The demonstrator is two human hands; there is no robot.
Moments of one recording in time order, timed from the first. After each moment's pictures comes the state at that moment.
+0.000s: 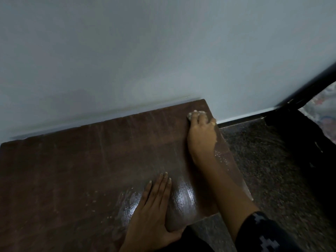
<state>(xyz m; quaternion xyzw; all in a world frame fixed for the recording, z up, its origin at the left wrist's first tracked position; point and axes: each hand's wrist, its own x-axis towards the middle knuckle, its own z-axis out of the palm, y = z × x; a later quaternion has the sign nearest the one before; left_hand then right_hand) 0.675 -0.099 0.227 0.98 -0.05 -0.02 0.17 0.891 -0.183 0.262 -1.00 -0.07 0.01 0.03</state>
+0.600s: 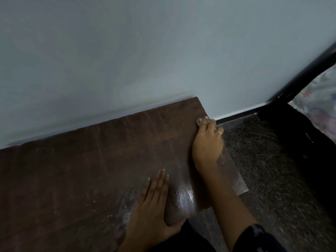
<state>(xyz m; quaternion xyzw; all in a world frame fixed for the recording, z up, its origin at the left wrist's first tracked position) 0.673 -0.098 0.228 0.99 -0.05 -0.02 0.16 0.864 -0.209 0.260 -1.00 0.02 -0.01 0.06</state>
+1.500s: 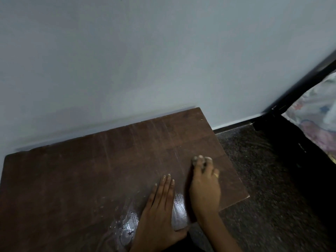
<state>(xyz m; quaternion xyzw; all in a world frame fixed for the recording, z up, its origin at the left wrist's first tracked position) 0.674 -0.096 0.224 0.98 -0.06 -0.02 0.19 0.765 -0.202 0.268 -1.00 -0.01 0.02 0.05</state>
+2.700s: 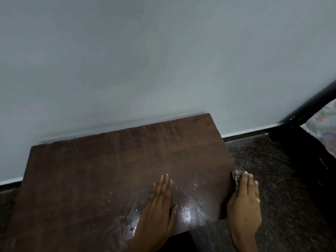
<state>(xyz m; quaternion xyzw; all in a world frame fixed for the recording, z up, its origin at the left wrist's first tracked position) 0.674 -0.092 0.234 0.97 -0.01 0.03 0.23 0.764 -0.289 0.241 -0.98 0.09 -0.07 0.17</state>
